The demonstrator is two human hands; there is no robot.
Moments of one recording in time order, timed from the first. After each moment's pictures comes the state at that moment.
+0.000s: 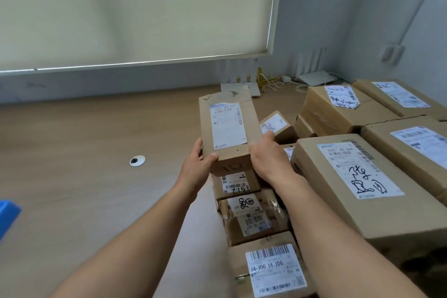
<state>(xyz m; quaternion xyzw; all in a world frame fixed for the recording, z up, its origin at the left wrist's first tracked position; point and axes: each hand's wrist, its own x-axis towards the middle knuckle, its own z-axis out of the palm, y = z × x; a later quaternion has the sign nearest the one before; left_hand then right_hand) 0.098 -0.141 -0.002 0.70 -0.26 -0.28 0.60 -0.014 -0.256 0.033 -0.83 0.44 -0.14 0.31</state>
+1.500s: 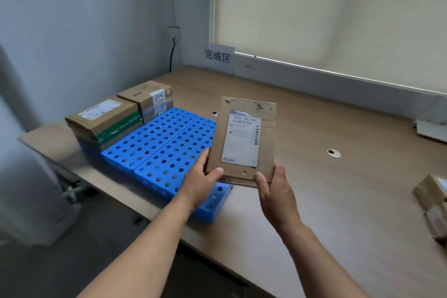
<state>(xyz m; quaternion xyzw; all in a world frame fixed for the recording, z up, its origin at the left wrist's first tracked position) 0.189 0.455 -0.008 0.78 -0.09 -0.08 0.61 0.138 0.291 -0.021 -0.89 0.13 -0.15 0.40</state>
